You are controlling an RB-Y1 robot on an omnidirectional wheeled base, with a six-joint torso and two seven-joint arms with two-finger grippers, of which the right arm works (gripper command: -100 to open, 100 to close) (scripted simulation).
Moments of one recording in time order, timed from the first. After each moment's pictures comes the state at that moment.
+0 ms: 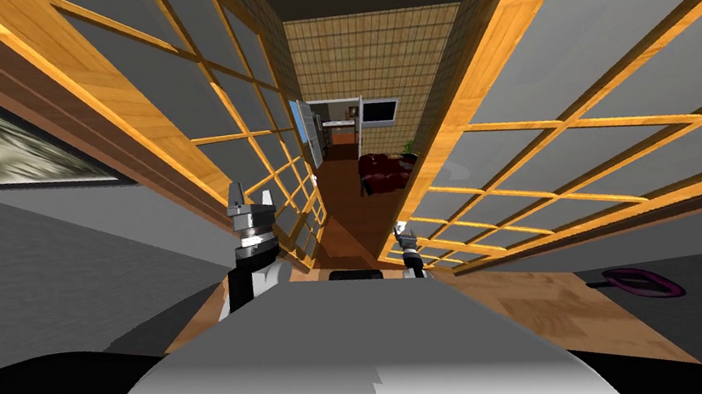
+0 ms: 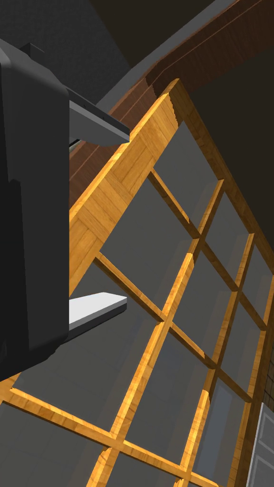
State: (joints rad) arm 0.03 -0.01 -0.41 -0.81 0.34 -0.82 1.32
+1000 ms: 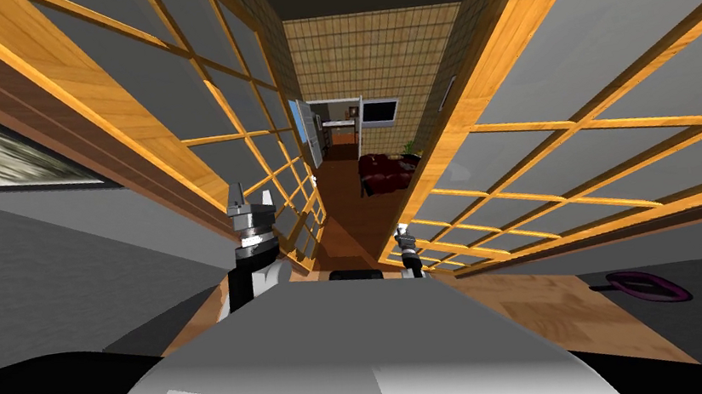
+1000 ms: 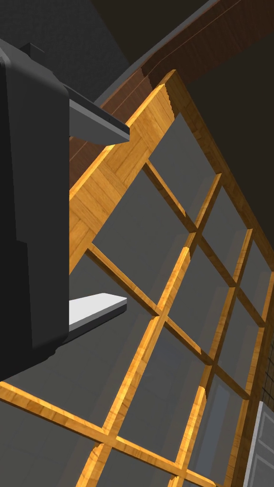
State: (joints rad) arm 0.03 0.00 -0.40 -0.82 0.33 -0.82 1.28
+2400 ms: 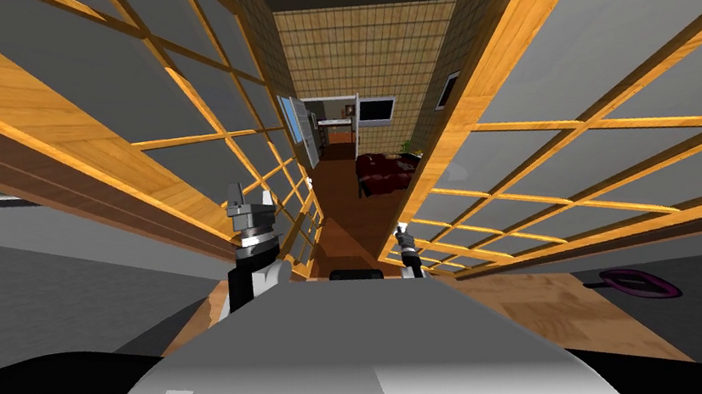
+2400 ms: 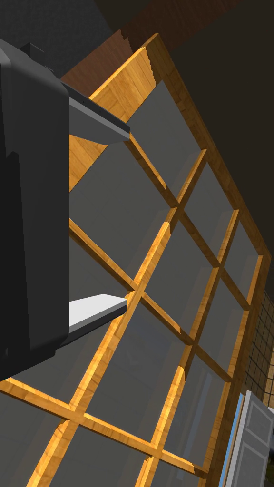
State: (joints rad) arm 0.01 -0.02 -0.35 -0.79 0.25 -0.82 0.97
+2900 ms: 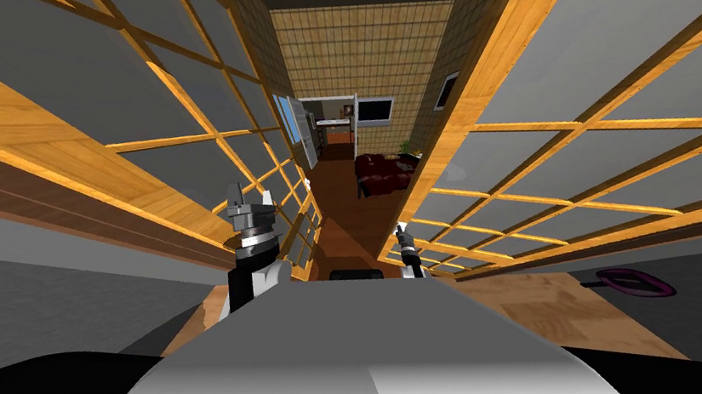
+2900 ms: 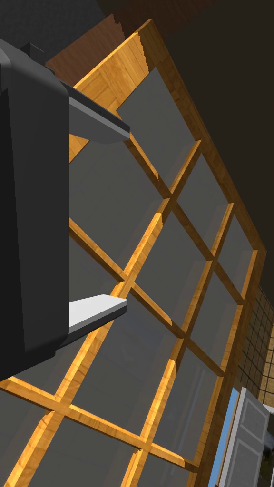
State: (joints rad) arm -0.01 -0.04 -0.34 -0.76 0.22 -0.83 0.85
